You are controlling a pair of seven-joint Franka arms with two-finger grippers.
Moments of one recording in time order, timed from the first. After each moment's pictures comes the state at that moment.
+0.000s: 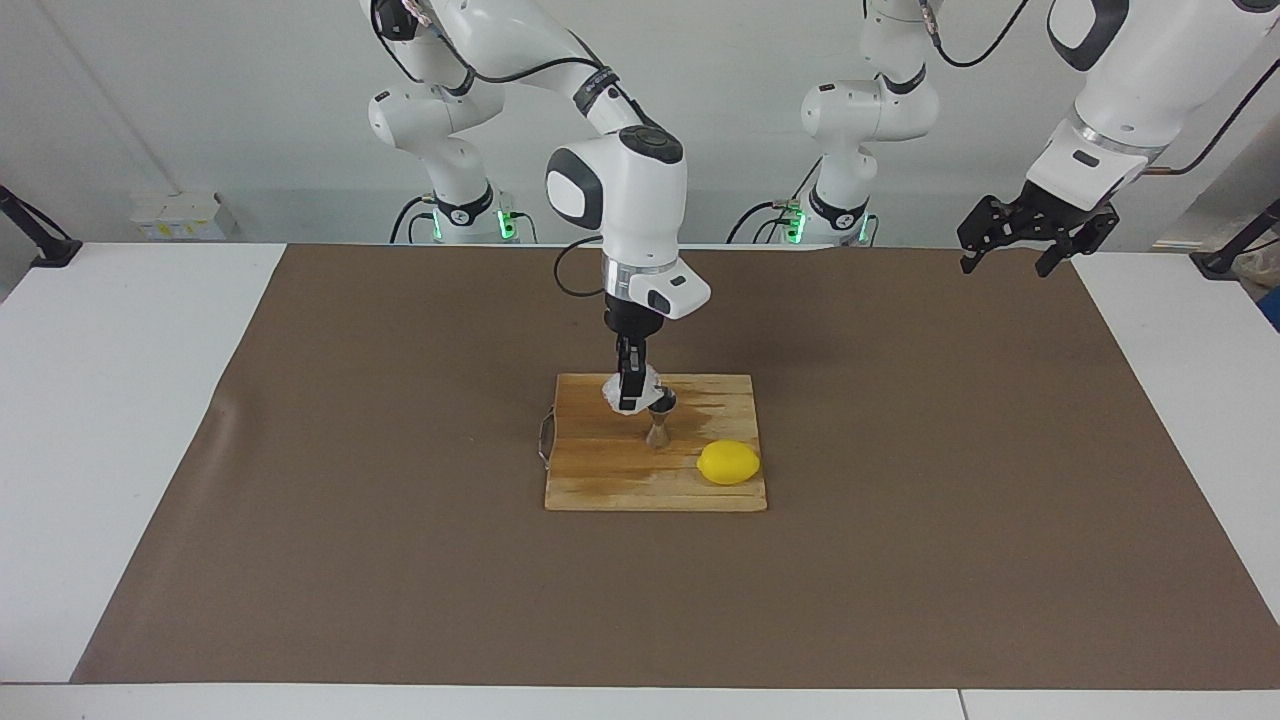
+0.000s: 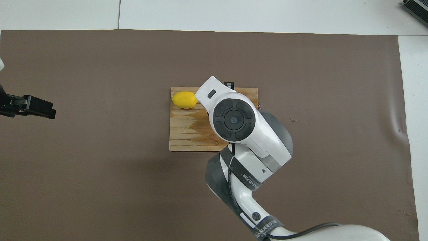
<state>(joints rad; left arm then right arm) -0.05 -0.01 -0.02 -1.55 -0.02 1.50 0.04 0.55 0.30 0.02 -1.69 -0.23 2.18 -0.89</state>
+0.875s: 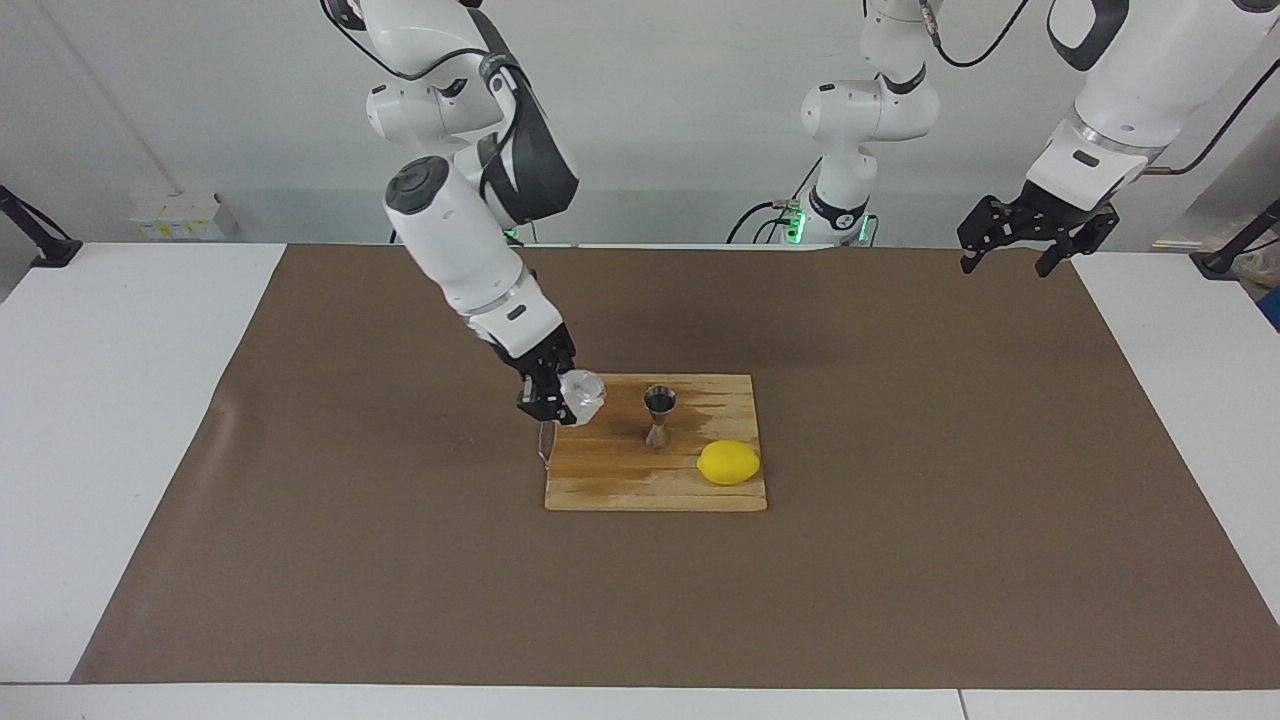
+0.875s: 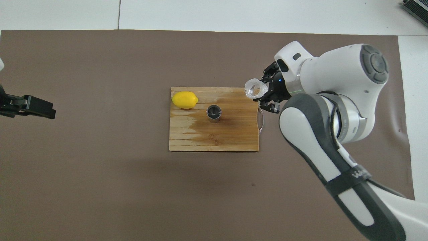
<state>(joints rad) -0.05 -0.01 -0.02 -1.55 -0.02 1.50 0.04 0.24 0.24 0.02 -1.75 0.44 2.18 -1.39</state>
